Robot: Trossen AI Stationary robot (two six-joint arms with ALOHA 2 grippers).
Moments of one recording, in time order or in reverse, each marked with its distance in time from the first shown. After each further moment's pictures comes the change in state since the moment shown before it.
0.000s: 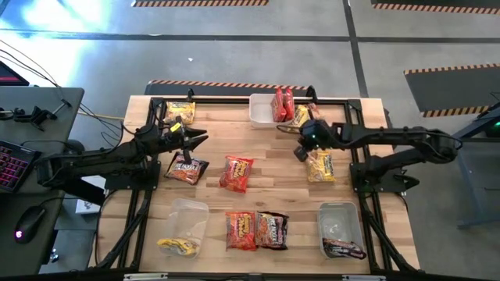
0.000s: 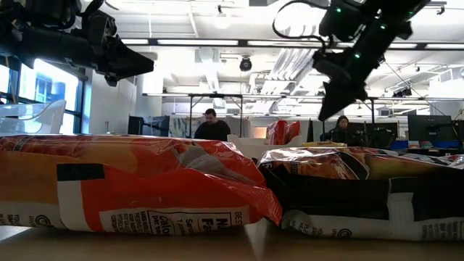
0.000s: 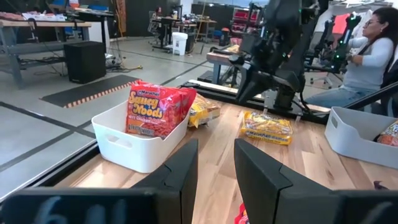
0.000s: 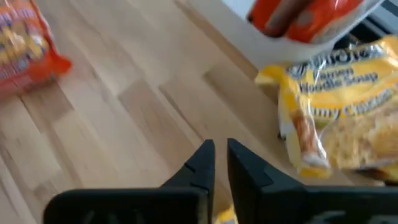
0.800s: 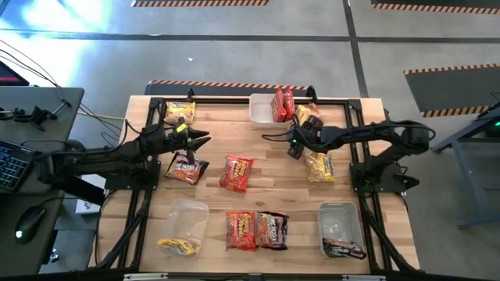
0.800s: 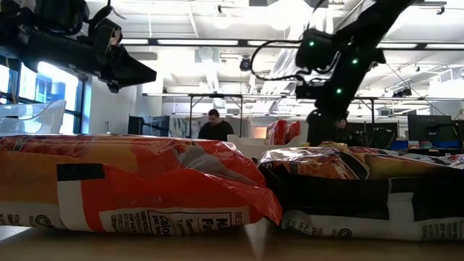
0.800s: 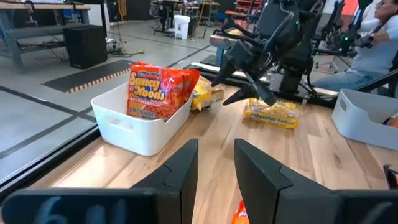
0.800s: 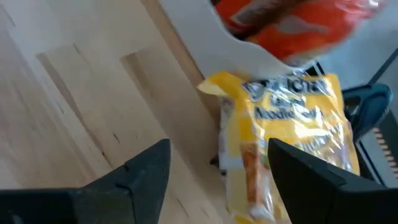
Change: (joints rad) left arm 0.000 0.087 0.001 0.015 -0.004 0.008; right arm 0.009 0.316 0.054 0.102 0.325 -0.270
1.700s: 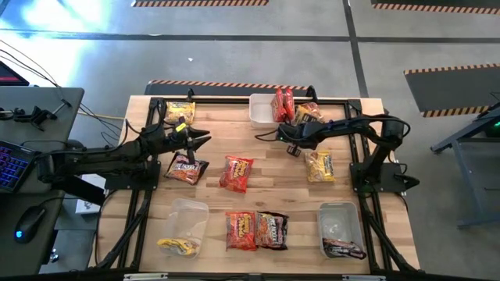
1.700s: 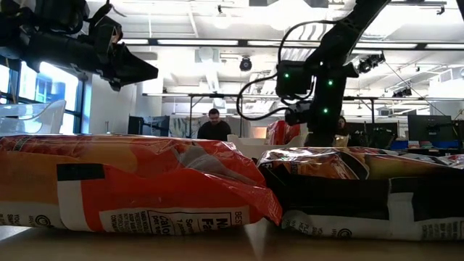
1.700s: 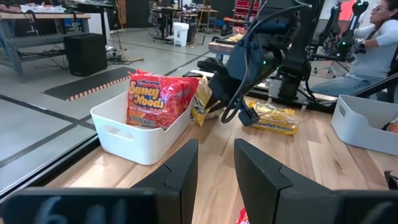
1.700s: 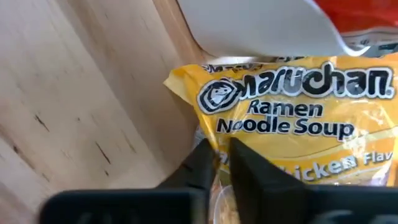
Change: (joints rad) left arm 0.000 0.015 0.000 0.045 0.002 0.009; right arm -0.059 0.248 0.173 -0.204 0.065 -0.026
